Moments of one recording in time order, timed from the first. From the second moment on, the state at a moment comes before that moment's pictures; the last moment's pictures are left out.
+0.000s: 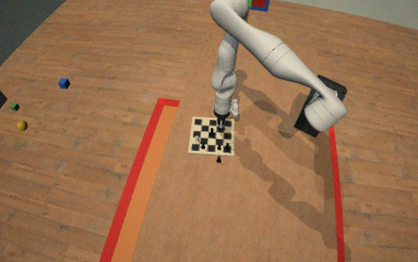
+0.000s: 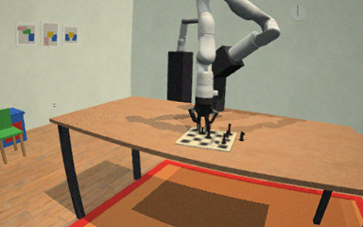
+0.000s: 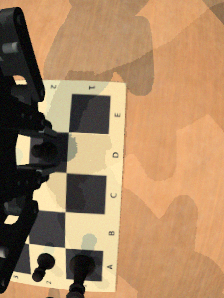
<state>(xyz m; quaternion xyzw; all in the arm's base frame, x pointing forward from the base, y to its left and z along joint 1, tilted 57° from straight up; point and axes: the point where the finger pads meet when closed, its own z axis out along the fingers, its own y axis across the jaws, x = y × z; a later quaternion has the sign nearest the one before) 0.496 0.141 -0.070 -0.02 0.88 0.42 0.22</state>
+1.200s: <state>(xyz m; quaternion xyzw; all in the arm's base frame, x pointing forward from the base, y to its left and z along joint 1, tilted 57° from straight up) 0.464 0.095 -0.031 -0.02 0.88 0.43 0.21</state>
